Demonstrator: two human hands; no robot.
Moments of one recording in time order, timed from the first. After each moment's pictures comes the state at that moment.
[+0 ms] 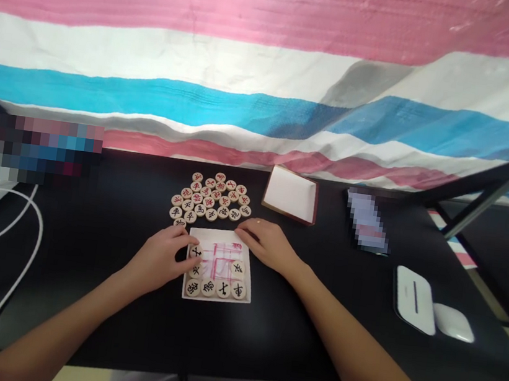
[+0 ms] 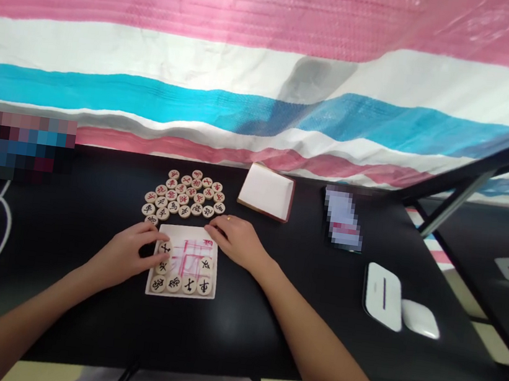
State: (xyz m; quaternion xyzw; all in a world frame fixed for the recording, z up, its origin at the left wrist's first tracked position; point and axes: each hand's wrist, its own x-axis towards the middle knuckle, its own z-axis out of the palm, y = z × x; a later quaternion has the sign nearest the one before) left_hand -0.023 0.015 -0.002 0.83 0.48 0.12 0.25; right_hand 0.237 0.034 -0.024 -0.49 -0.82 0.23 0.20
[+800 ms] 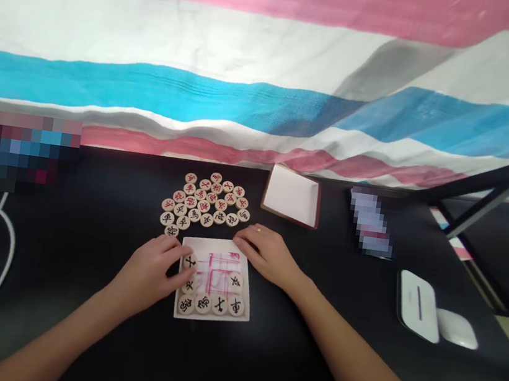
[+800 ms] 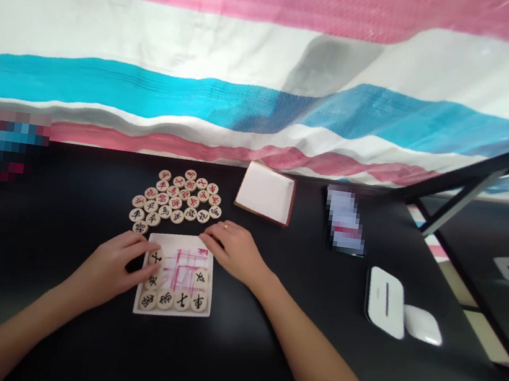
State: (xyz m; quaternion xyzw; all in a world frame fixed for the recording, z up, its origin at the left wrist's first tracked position) left_hand -0.025 0.016 -0.011 0.87 0.44 0.14 0.18; right_hand 0.236 0.031 -0.023 -0.49 -0.81 0.24 0.21
